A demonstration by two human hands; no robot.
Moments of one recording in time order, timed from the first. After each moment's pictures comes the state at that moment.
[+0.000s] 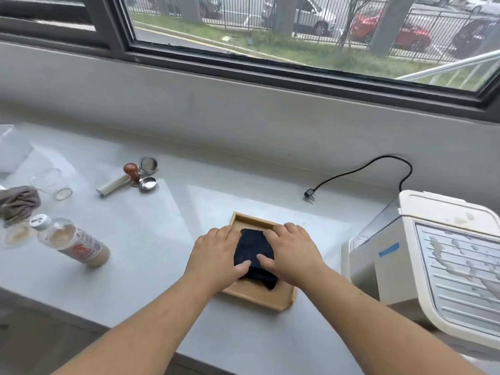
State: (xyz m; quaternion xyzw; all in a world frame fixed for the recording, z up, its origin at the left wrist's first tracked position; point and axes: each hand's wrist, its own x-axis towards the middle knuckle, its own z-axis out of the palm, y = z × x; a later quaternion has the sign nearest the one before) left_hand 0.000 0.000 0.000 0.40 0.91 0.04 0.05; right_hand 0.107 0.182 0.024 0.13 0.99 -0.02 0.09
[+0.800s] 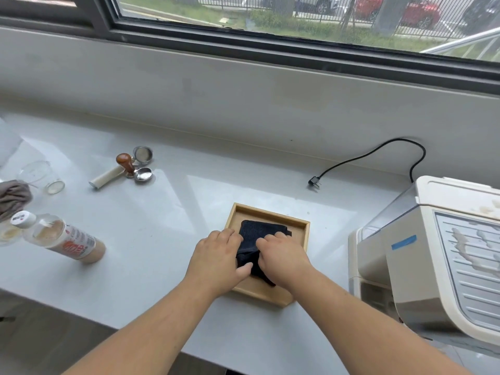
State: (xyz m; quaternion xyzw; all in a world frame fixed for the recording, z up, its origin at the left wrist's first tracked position) left_hand 0.002 -0.001 -0.030 0.41 0.91 0.03 0.07; right_hand 0.094 0.161 -0.024 0.10 0.99 -0.07 0.10
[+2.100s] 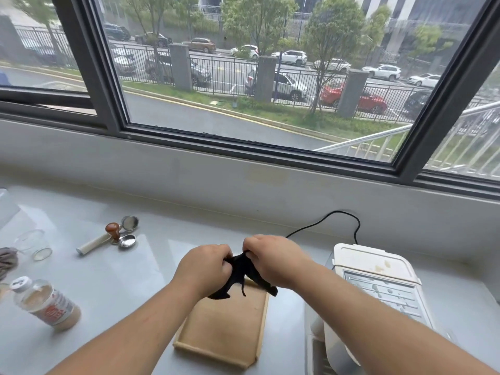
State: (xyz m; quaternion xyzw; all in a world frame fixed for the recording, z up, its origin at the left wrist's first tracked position) left_hand -0.003 0.070 0.132 0.38 0.91 0.18 0.07; right_hand 0.111 0.234 0.183 0.05 0.99 -0.10 0.00
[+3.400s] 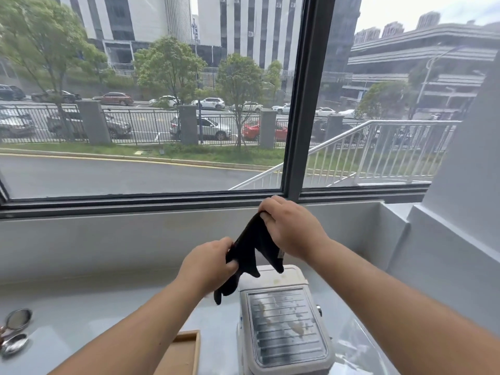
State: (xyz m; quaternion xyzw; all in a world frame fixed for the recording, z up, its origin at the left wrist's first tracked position) left_hand 0.102 0.246 0.249 0.53 0.82 0.20 0.02; right_hand 0.280 0.370 0.340 0.21 0.94 -0.06 -0.27
